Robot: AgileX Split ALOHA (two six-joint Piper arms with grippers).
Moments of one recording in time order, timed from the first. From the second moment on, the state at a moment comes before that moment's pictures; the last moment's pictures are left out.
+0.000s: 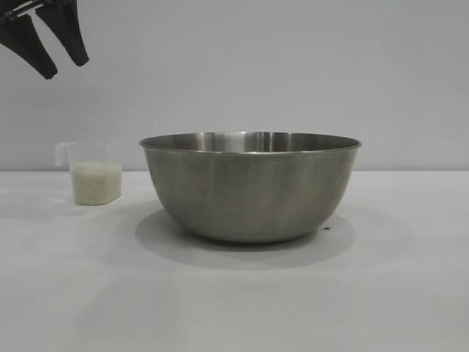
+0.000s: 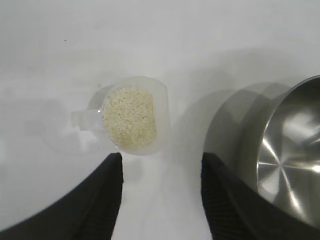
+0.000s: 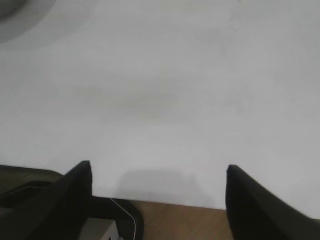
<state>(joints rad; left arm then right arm) -0.05 1.84 -1.50 -0.47 0.84 0.31 0.01 0.44 -0.49 0.08 1.12 -0.15</state>
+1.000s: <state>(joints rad) -0.05 1.61 -1.14 -0.43 0.69 0.33 0.01 0.44 -0.49 0.08 1.12 -0.15</state>
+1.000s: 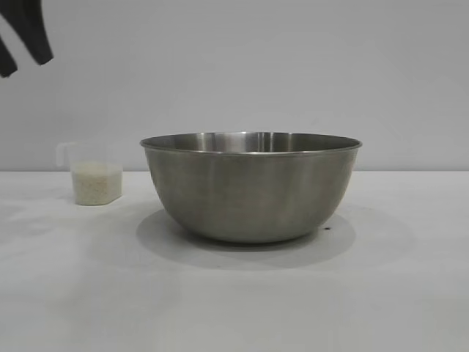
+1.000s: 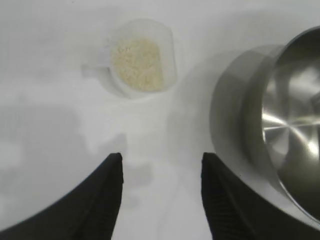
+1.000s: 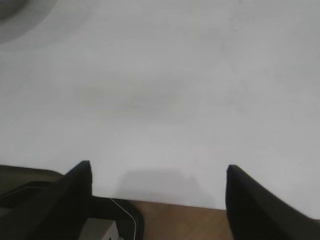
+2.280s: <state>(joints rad) -0.17 1.68 -0.62 -0.24 -0.41 0.29 0.01 0.44 -0.49 0.08 1.12 -0.15</state>
